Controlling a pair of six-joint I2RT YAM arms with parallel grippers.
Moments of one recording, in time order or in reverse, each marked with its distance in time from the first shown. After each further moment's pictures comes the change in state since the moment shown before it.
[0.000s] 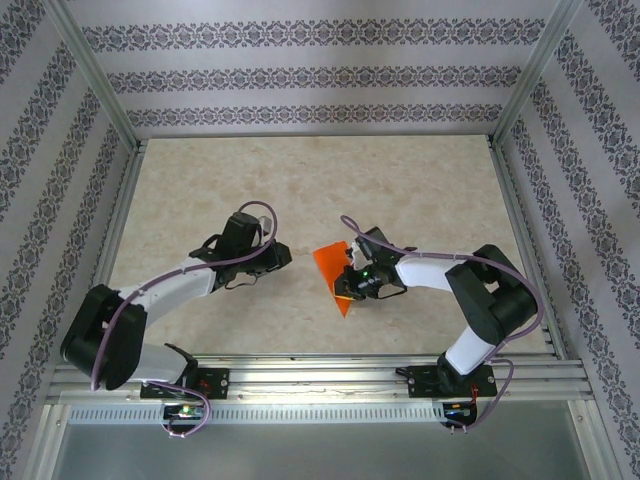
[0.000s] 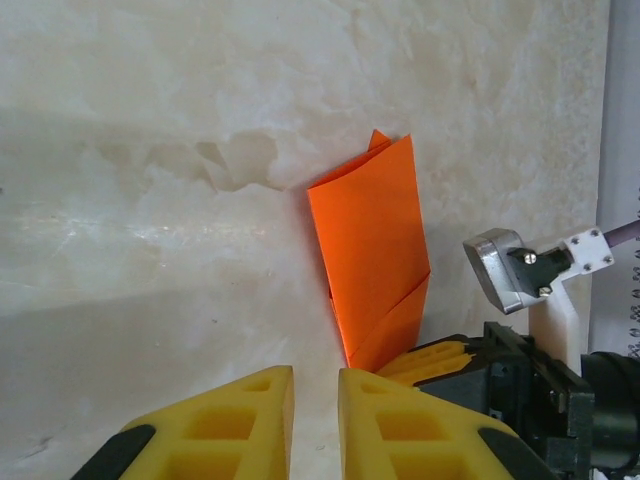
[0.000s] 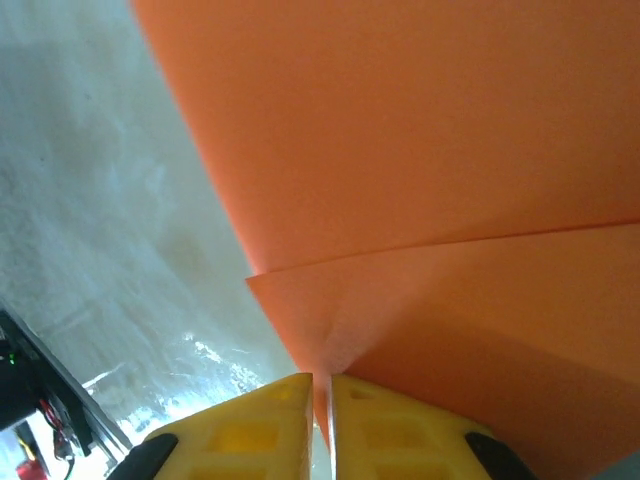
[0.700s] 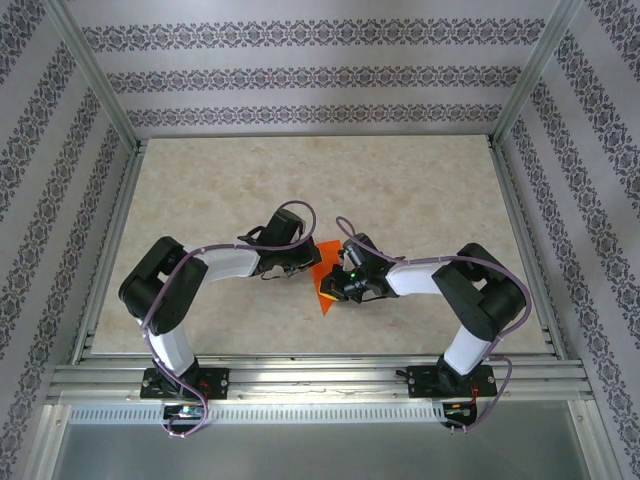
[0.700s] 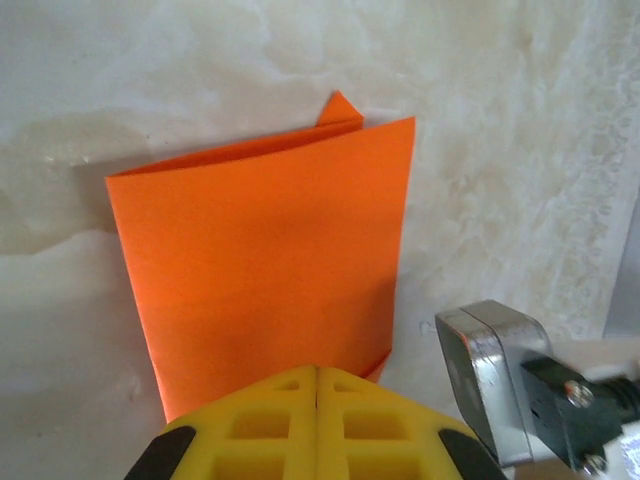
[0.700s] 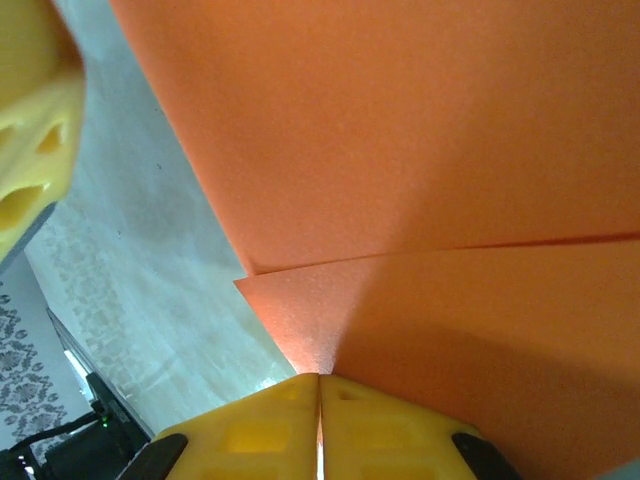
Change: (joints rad) left arm -0.123 0.399 0.211 0.122 -0.014 -0.137; right arm 0.098 0.052 -0.028 0.266 0.050 0.308
